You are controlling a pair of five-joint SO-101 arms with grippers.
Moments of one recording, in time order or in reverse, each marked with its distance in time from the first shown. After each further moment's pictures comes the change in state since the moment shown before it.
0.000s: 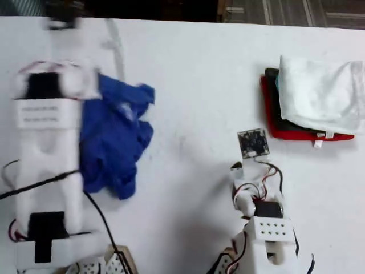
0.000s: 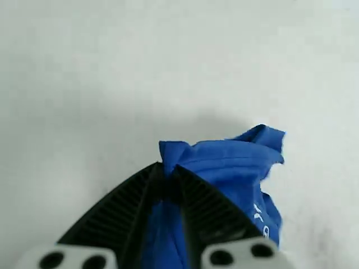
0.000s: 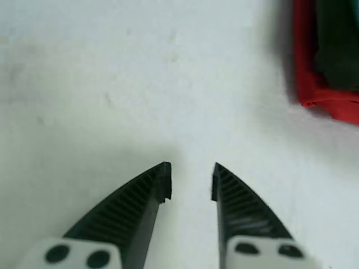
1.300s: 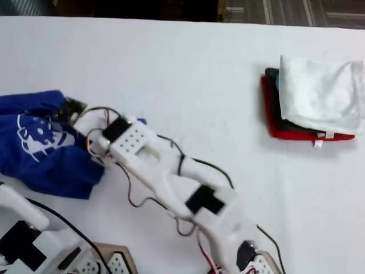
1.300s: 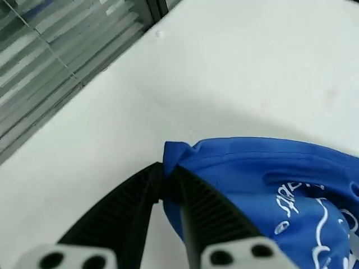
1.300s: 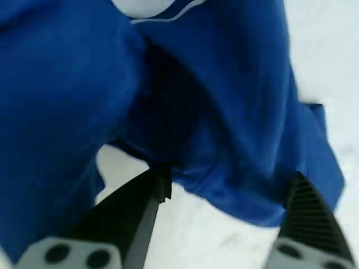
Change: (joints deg) left arm -43.3 0.1 -0.4 -8.7 -15.4; right arm -50.6 97.7 -107.6 33.4 0.0
